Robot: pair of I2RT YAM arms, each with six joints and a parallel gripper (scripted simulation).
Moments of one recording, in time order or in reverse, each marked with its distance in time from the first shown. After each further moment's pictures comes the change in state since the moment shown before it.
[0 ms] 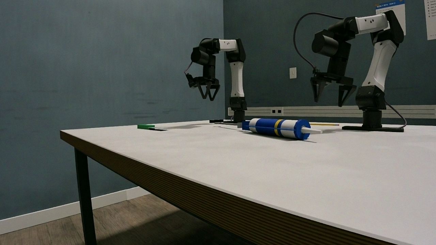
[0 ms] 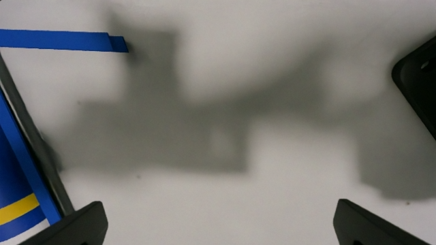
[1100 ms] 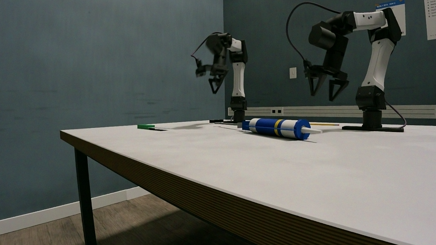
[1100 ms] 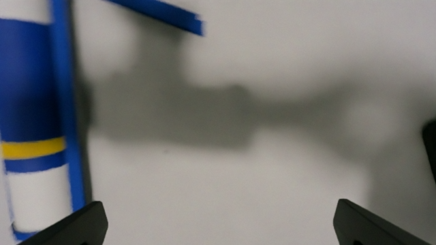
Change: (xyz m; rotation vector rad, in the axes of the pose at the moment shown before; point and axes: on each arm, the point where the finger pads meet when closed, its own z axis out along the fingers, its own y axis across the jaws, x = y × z) left arm 0.003 0.032 -0.016 -0.067 -0.017 -0.315; right arm 0.052 0.035 -0.041 -0.239 -0.072 -0.490
